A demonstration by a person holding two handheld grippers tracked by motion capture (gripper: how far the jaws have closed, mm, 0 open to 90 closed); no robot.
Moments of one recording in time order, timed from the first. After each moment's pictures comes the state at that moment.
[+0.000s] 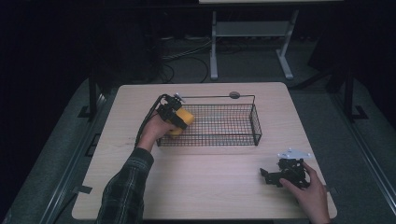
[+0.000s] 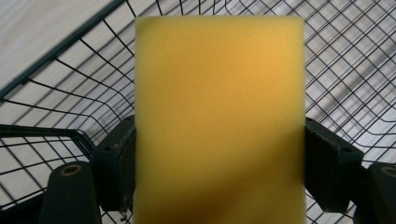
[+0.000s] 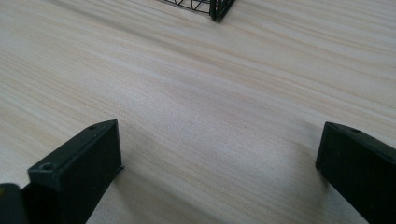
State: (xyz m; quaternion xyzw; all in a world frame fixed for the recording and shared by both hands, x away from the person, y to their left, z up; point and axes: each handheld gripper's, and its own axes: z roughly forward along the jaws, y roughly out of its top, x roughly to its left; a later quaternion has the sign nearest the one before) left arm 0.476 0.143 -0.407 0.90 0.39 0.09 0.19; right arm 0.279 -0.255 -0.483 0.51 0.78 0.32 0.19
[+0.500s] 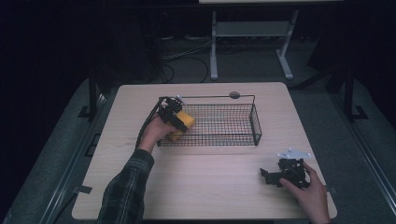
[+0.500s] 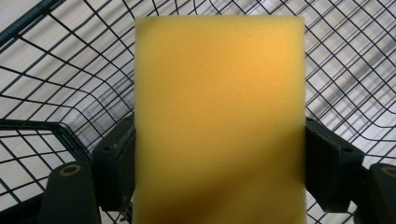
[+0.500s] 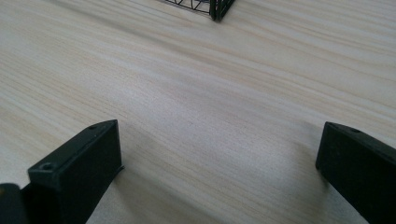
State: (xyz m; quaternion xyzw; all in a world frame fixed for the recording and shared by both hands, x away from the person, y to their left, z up) left arm 0.476 0.142 -0.415 0.90 0.39 0.07 0.18; right arm 0.279 -0.255 -0.483 0.51 0.78 0.32 0.19
